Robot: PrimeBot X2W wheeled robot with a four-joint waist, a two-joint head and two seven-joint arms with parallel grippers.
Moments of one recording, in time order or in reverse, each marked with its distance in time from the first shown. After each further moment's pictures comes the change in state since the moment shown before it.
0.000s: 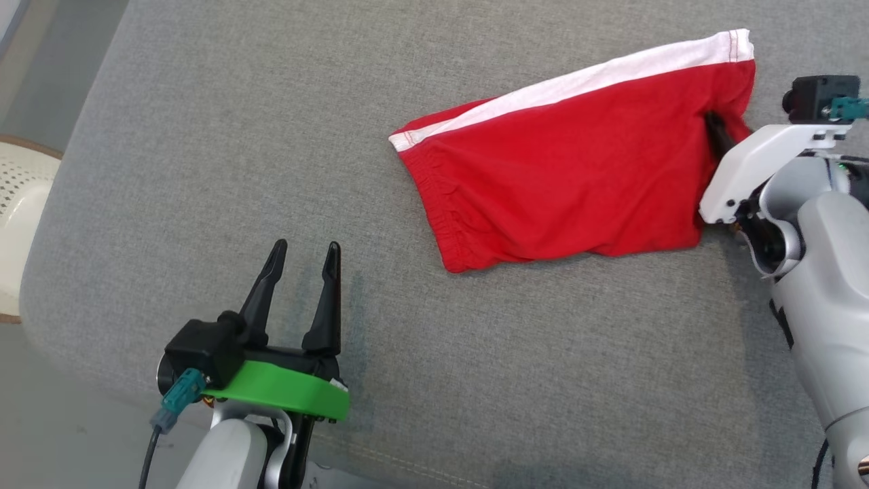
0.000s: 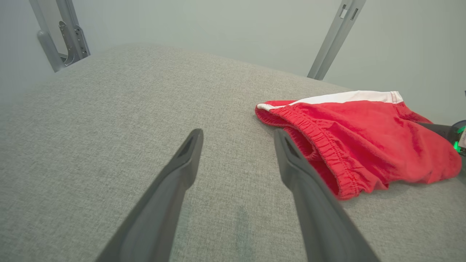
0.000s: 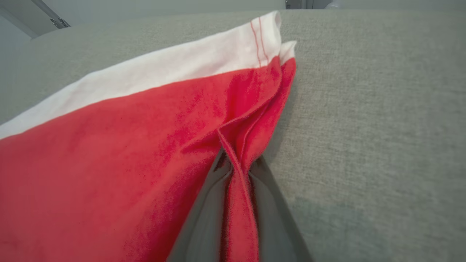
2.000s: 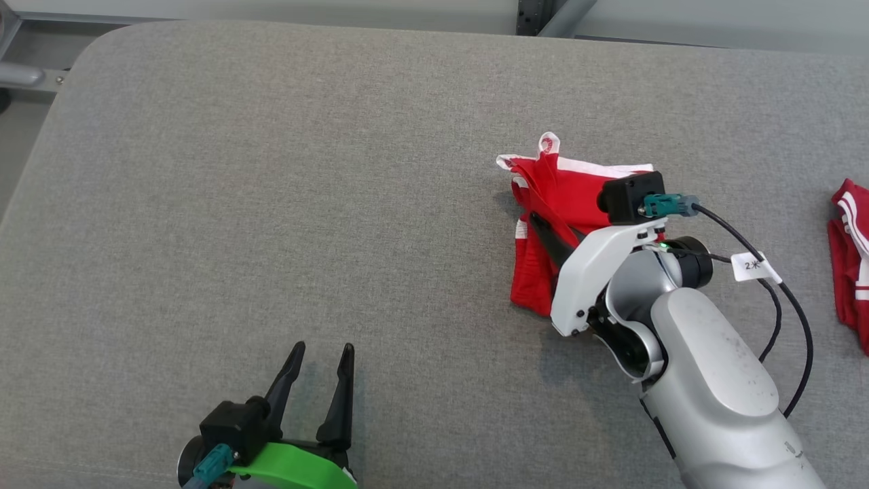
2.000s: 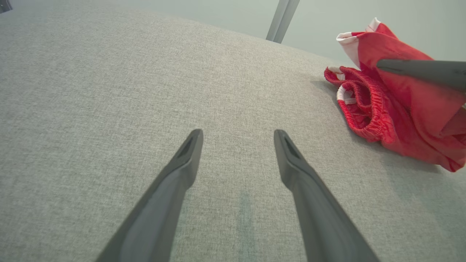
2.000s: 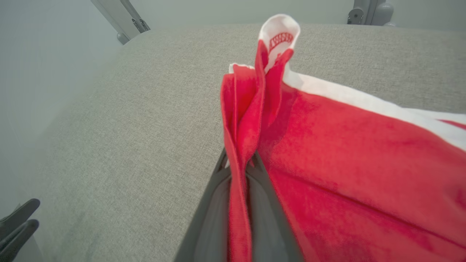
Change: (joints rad) left arm 0.177 0.006 -0.020 0.067 0.021 -0.012 0.003; right arm 0.282 0.234 0.123 -0.418 -0.052 0.002 0.153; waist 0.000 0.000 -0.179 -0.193
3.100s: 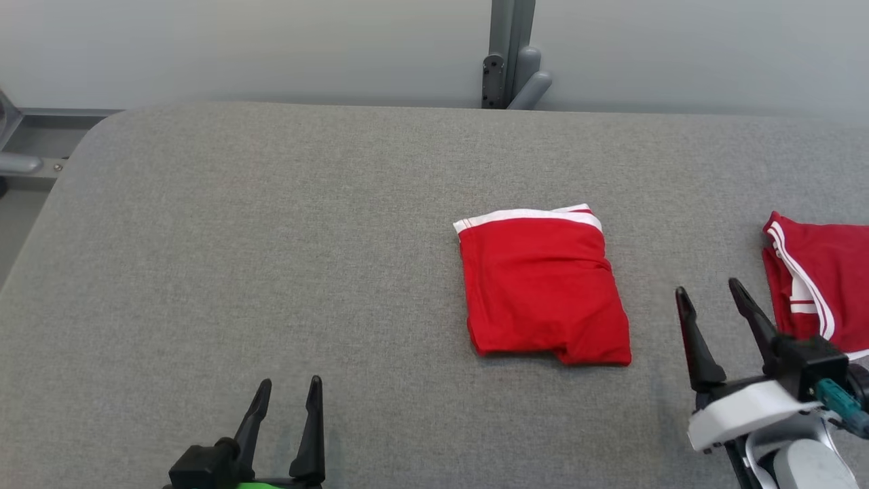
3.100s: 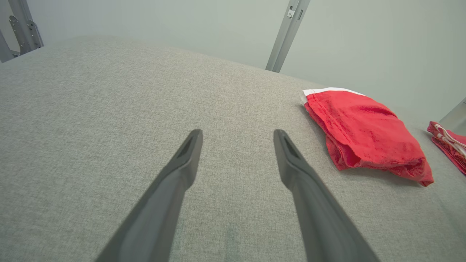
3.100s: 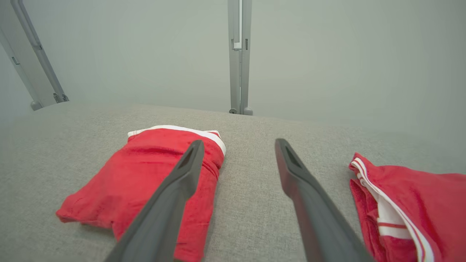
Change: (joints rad) left arm 0.123 -0.020 0.088 -0.050 0.032 0.020 -0.003; right arm 0.440 -0.105 -0.246 -0.182 -0.228 0.000 -0.536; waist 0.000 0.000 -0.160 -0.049
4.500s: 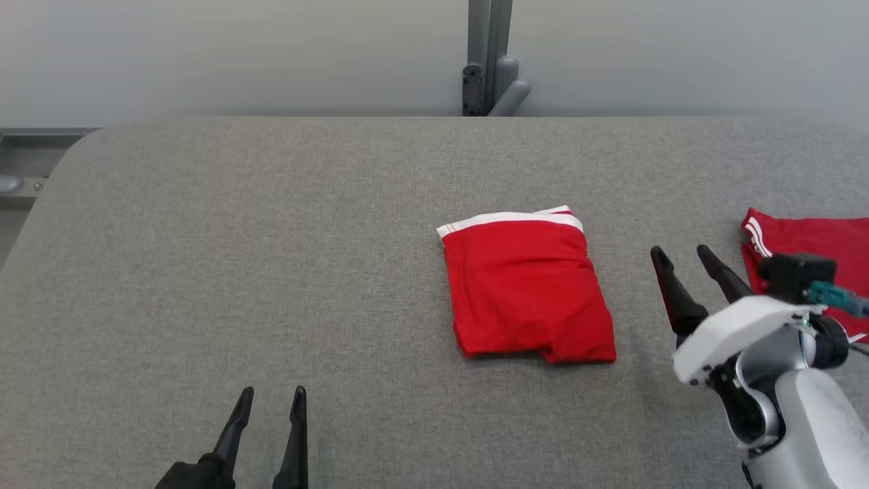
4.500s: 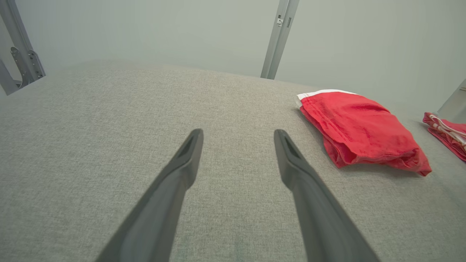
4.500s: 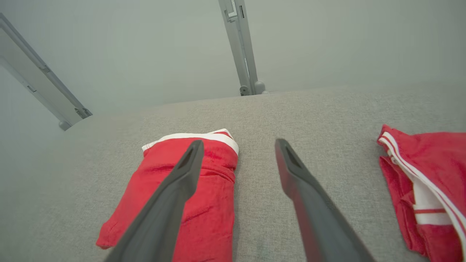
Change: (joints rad) left arm 0.088 -0.058 0.154 -0.053 0.165 -0.119 -0.001; right arm -0.087 0.004 -0.015 -0.002 0.234 0.000 0.281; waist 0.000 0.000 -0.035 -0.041
